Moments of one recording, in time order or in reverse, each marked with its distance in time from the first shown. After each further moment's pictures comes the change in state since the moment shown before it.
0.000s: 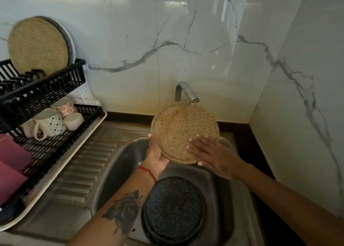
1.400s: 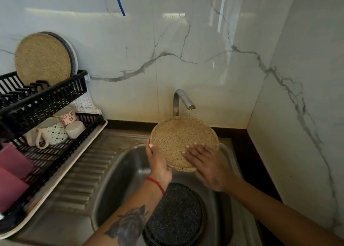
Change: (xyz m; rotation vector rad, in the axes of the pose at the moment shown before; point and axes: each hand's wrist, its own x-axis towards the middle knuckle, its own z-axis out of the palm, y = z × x) left_hand -0.027 -0.016 0.020 0.074 0.197 0.267; right_hand -0.008 -0.040 -0.021 0.027 0.366 0.109
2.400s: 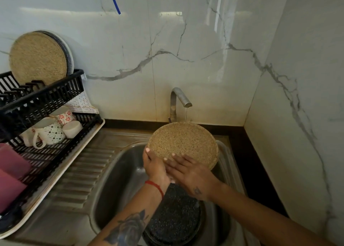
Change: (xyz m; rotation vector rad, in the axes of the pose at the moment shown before) left_hand -0.012 -0.013 -0.010 0.089 0.131 0.051; right_hand 0.006 -0.038 0.012 0.092 -0.087 -0.226
